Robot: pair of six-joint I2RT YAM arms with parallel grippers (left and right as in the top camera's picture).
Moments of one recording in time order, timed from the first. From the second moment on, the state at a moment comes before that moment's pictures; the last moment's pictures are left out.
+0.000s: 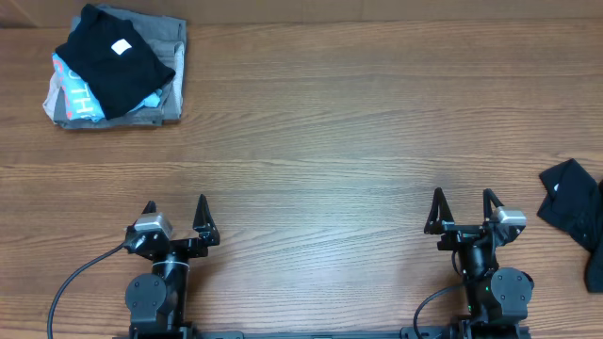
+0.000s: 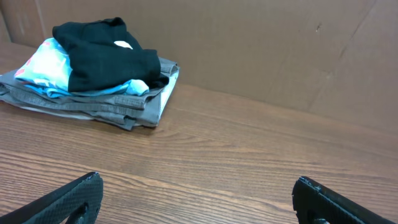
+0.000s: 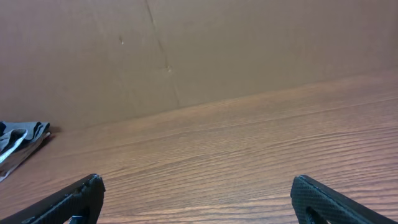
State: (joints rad) left arm 0.03 0.01 0.01 -0.08 0.00 -0.25; right arm -0.02 0.01 0.02 -0.03 -0.06 0.23
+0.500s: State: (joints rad) left arm 0.03 0.01 0.01 -0.08 0.00 -0.25; right arm -0.02 0.01 0.02 0.07 -0.45 0.52
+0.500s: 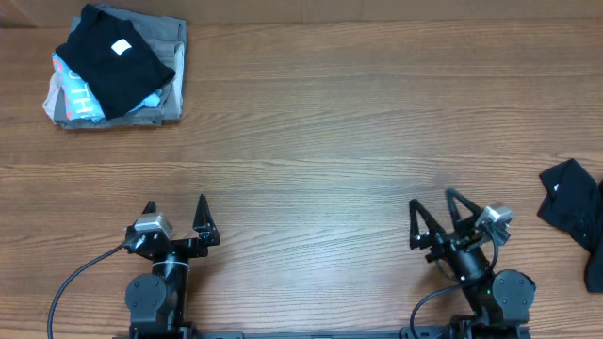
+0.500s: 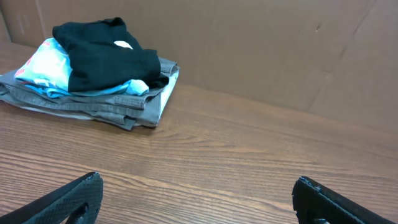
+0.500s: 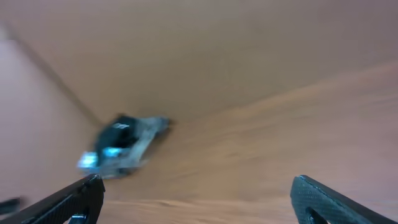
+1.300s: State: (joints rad) left arm 0.03 0.01 0.01 -0.08 0.00 -0.25; right arm -0.09 0.98 1.07 -0.66 -0.03 0.41
